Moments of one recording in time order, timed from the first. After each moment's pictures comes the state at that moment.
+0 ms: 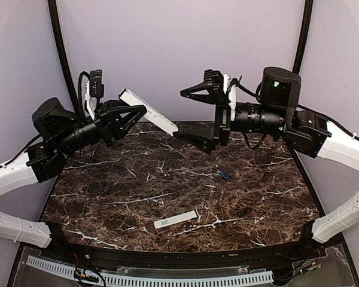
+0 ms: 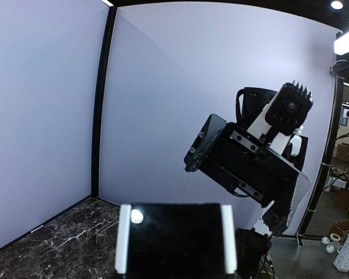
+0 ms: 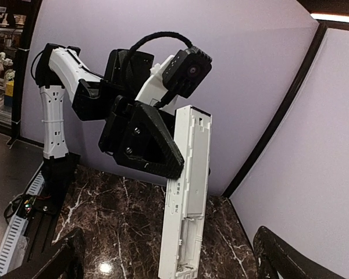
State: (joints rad) left arm -0.82 1.03 0.93 0.36 0.37 -0.26; right arm 1.05 1.29 1.36 -0.08 -0.37 -0.45
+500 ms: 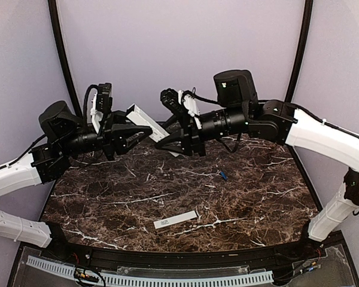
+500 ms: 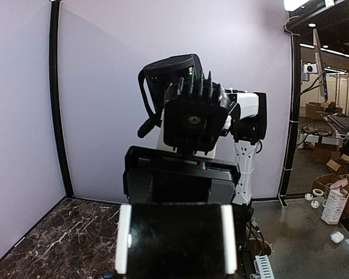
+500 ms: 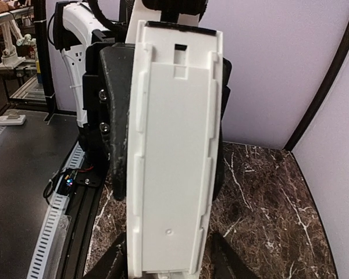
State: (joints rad) left arm -0.82 1.05 0.91 0.35 0.62 -0.12; right arm 1.05 1.54 1.58 -0.36 -0.49 -0.35
